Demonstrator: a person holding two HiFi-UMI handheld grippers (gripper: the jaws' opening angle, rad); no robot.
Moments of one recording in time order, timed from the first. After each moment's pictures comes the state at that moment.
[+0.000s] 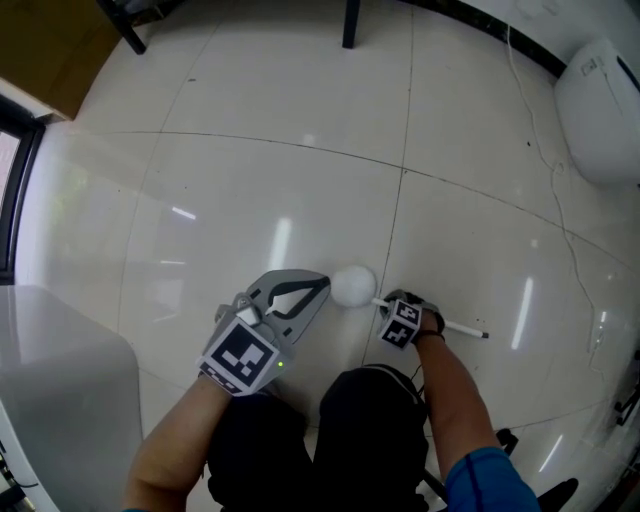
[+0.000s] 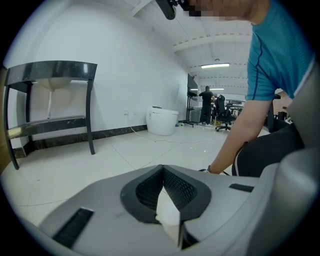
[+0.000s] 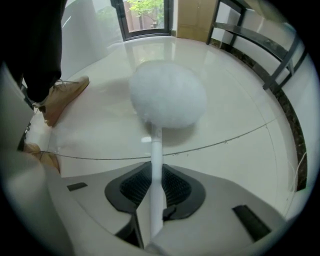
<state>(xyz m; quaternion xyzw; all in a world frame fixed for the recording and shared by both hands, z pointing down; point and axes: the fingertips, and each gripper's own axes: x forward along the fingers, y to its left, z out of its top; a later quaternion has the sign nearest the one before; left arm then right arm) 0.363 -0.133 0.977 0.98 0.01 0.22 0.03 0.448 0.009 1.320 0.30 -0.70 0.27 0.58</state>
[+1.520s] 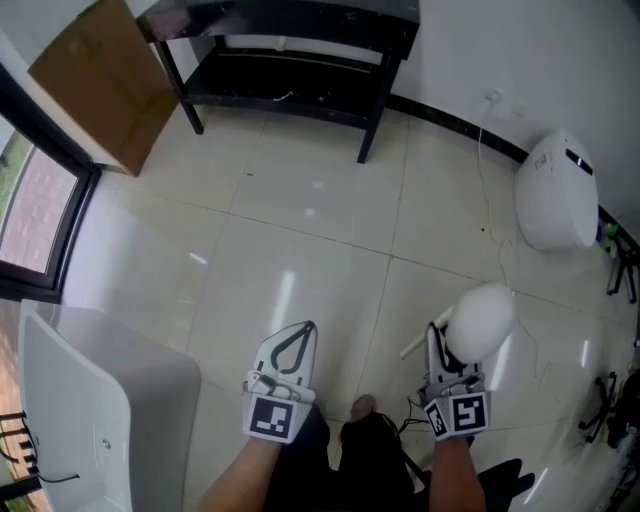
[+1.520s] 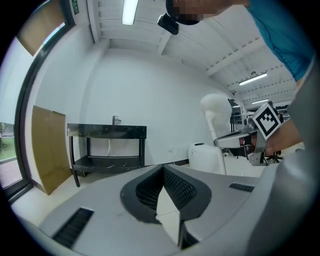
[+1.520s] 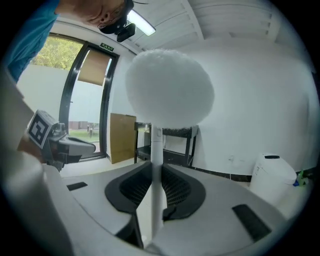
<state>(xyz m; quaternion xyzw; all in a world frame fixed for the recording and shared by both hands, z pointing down) 0.239 -0.202 0.504 0.96 -0.26 0.09 0.04 0.417 -0.112 0.483 0.73 -0.67 0.07 0.11</state>
